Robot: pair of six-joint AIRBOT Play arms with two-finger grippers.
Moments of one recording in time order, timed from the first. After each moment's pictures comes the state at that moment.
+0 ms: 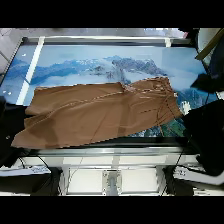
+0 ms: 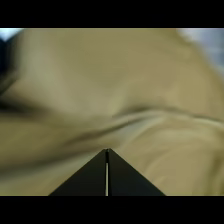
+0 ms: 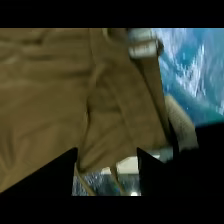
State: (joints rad) left arm 0.95 -1.44 1.23 0.89 -1.44 -1.15; right arm -0.47 -1.33 1.47 -1.22 1.46 1.33
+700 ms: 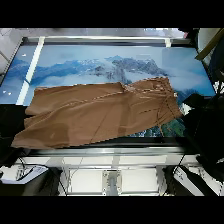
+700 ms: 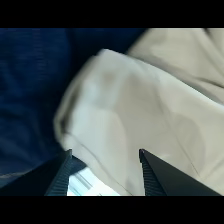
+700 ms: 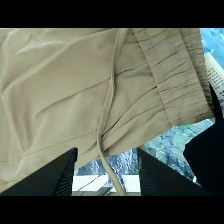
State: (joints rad) left arm 1.30 -1.11 0.82 1.12 -1.34 -1.17; right arm -0.50 -1.01 1.04 -1.10 1.29 1.25
